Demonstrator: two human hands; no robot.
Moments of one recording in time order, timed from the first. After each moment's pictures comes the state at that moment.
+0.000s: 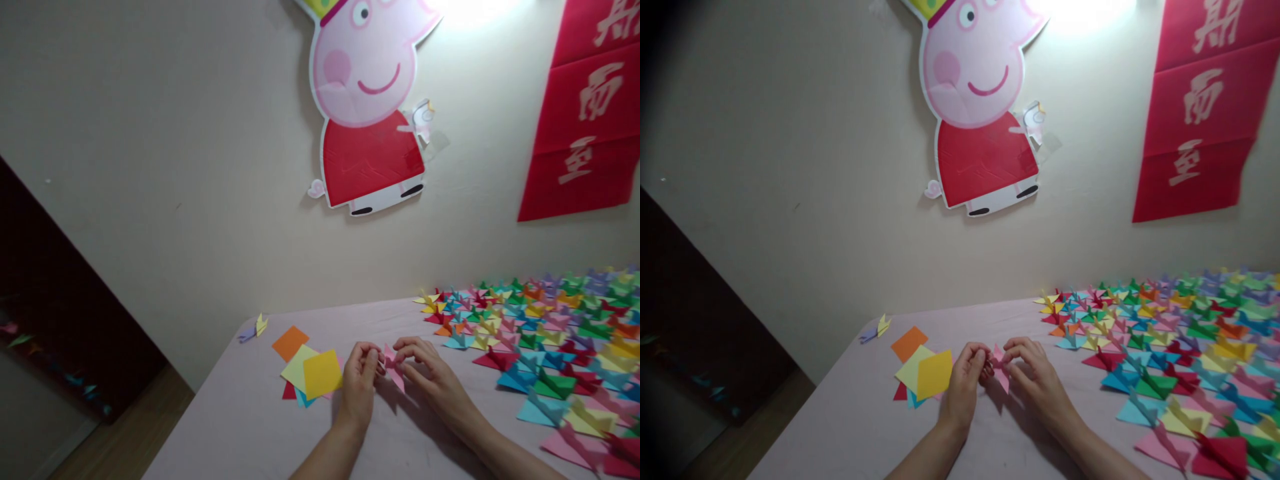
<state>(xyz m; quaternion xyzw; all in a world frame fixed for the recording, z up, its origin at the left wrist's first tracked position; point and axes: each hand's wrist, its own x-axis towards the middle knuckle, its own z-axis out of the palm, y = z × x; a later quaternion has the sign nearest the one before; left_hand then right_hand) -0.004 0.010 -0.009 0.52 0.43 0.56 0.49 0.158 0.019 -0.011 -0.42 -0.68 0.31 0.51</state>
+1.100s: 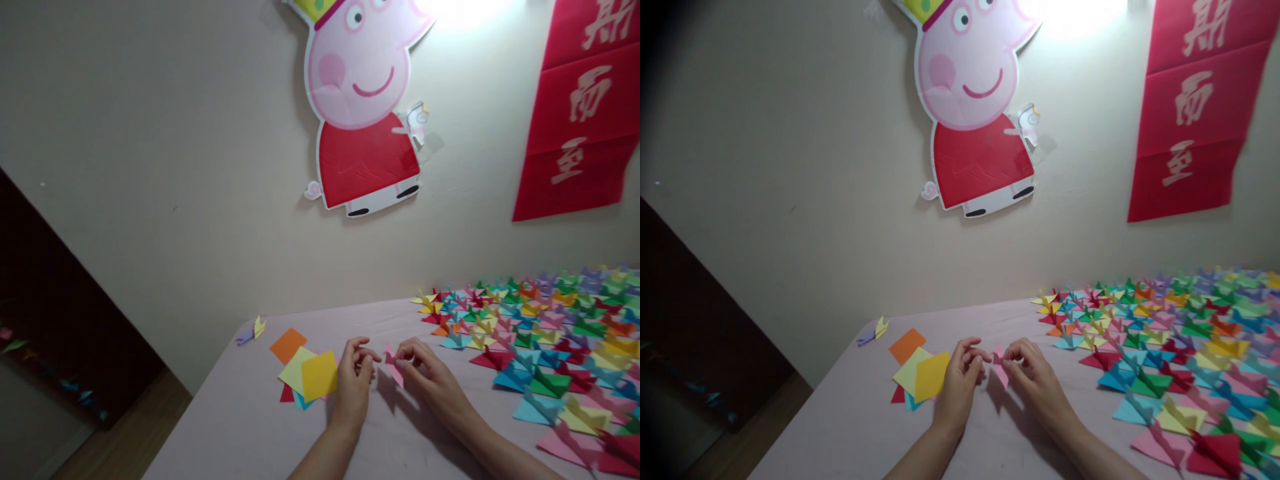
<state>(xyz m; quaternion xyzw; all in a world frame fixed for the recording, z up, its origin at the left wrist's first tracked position) -0.010 0.012 -0.009 0.57 0.48 0.54 0.40 0.155 0.018 -0.006 -0.43 -0.65 0.35 0.52</state>
